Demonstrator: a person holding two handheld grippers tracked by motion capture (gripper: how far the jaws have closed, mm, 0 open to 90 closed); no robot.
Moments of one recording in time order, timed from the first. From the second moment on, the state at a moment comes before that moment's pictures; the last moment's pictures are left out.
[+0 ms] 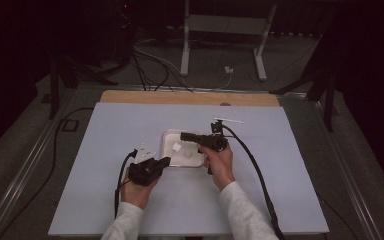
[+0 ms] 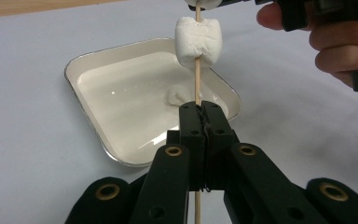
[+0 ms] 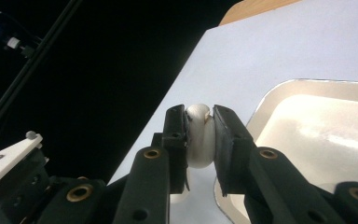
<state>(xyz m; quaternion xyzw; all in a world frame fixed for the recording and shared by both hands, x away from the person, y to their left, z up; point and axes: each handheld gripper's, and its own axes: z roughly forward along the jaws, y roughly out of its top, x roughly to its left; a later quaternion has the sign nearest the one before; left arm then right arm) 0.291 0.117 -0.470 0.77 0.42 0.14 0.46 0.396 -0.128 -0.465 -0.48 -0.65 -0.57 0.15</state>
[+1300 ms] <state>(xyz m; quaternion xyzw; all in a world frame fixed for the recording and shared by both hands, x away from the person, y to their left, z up) 0.290 0.122 -0.470 0.79 0.41 0.15 0.43 0.395 -0.134 -0.460 -0.49 -0.65 -0.57 0.08</state>
